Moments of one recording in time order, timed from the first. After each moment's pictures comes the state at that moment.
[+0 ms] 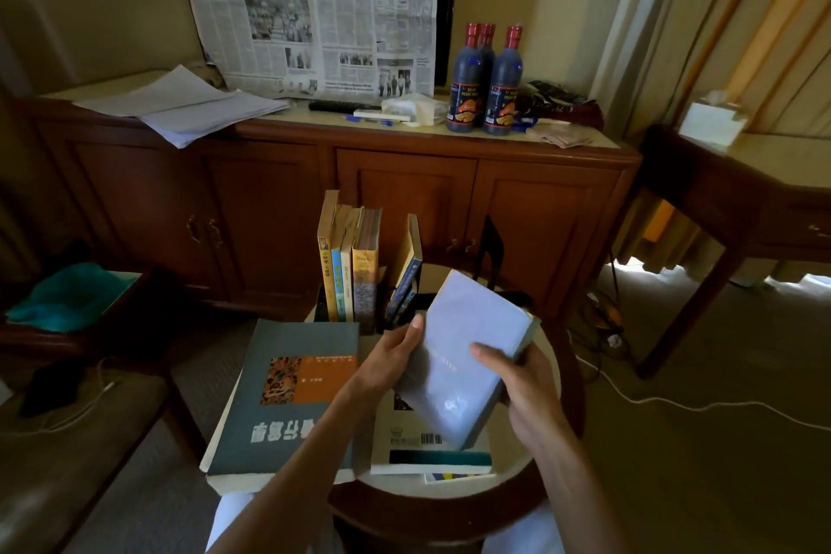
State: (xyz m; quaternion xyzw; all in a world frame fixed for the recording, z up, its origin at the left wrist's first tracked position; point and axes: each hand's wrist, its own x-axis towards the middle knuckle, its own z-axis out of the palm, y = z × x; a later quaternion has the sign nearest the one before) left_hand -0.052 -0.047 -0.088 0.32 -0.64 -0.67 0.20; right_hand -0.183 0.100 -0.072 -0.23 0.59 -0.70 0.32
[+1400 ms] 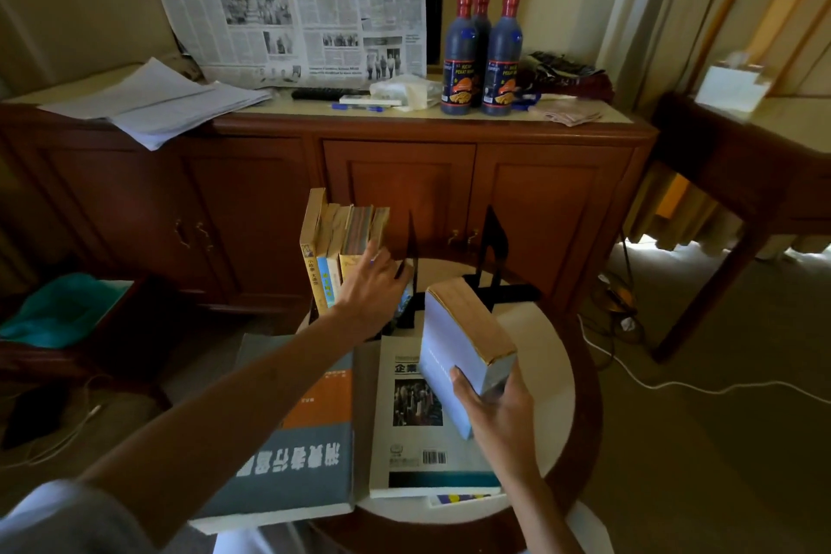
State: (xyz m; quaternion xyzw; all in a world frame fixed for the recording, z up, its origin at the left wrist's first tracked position) left_hand -0.100 -0.158 -0.059 0.21 -0.92 0.32 0.02; right_hand -0.164 0.082 -0.118 -0.37 0.67 -0.63 0.08
